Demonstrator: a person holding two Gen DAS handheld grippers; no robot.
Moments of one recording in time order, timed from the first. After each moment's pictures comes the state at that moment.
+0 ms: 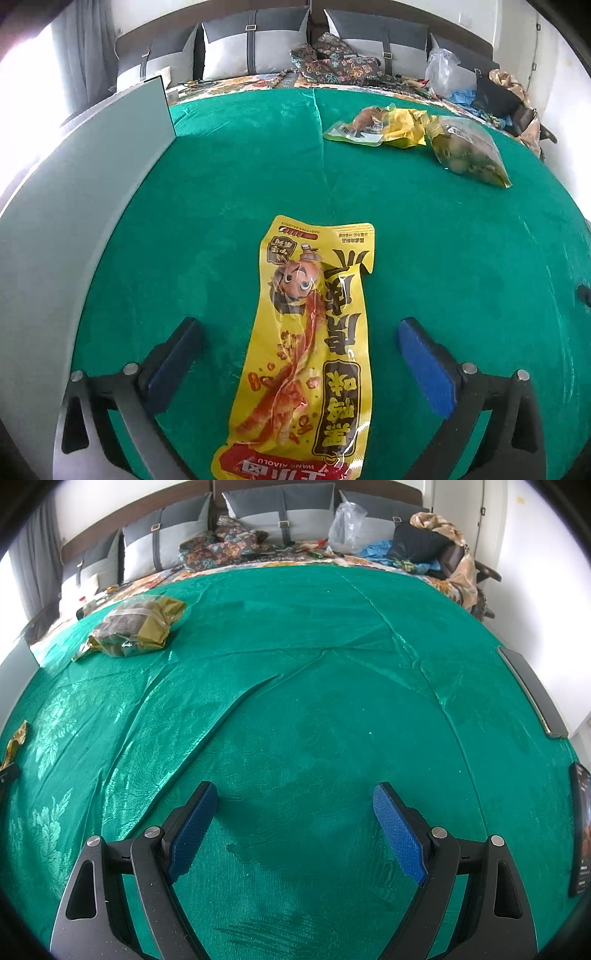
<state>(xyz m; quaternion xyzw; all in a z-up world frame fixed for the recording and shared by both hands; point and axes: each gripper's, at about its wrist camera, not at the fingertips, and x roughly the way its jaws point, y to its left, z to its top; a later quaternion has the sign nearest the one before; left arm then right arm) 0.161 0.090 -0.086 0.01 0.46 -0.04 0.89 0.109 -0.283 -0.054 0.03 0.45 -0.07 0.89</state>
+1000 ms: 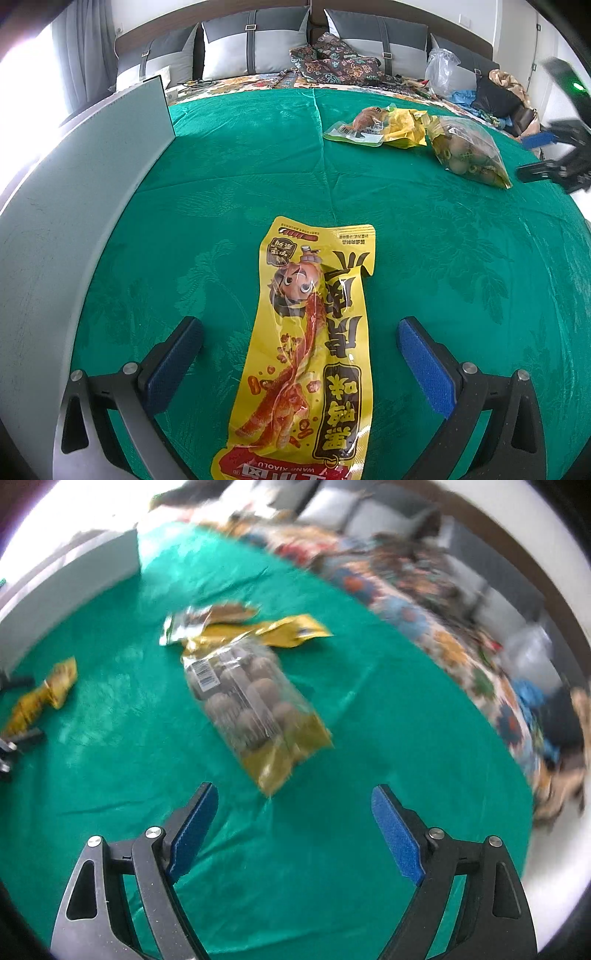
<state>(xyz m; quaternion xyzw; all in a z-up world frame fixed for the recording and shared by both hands) 0.163 0.090 -0.087 0.01 0.46 -0.04 0.89 0.296 -0.165 -0.003 -0.27 0.49 0.20 0.80</state>
